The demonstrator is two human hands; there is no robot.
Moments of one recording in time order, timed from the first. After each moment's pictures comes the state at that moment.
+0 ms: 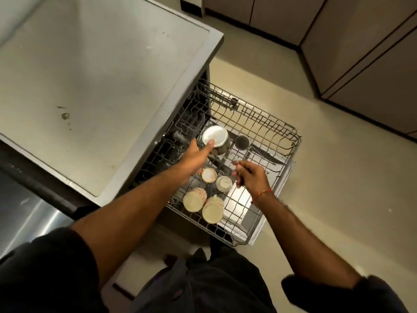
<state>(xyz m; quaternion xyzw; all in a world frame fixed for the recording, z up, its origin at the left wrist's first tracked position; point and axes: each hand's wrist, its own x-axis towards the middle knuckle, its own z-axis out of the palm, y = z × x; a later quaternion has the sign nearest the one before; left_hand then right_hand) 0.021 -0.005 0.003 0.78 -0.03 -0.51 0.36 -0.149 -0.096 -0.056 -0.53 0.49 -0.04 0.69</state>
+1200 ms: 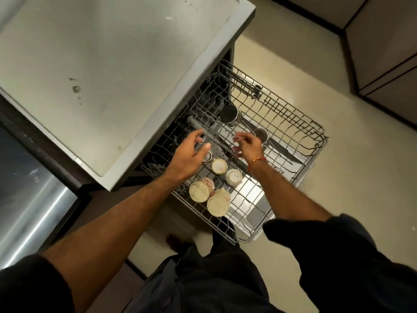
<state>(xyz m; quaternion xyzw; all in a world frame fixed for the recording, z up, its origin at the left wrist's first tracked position) 0.019 0.038 0.002 0.86 -0.19 -0.36 0.32 -0.065 -0.130 -0.110 -0.51 0.51 -0.01 0.70</state>
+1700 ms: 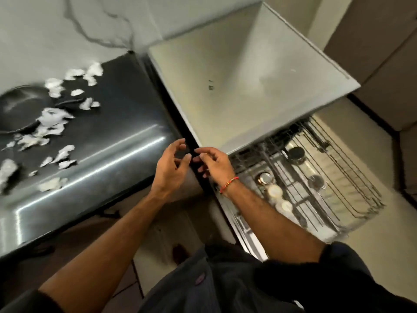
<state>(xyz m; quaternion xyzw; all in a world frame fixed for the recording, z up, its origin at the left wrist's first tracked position) 0.015 0.337 0.064 0.89 -0.04 -0.03 0.46 0.005 0.189 0.046 -0.63 0.17 0.11 0.75</state>
